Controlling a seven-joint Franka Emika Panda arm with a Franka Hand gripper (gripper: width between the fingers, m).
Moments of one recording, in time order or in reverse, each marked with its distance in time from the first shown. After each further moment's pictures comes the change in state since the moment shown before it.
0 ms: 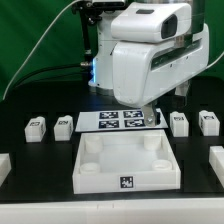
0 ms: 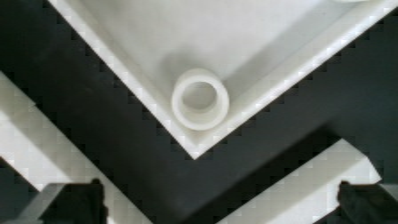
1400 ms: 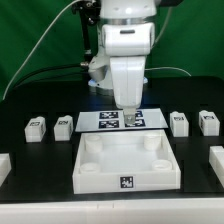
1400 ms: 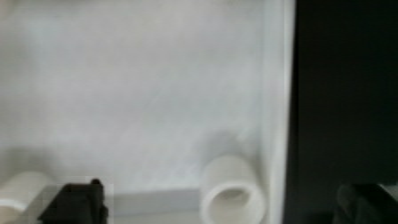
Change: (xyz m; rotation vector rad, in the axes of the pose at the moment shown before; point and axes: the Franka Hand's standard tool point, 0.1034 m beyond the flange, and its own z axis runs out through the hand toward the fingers) arm -0.111 -0.054 0.049 -0.021 0.018 -0.681
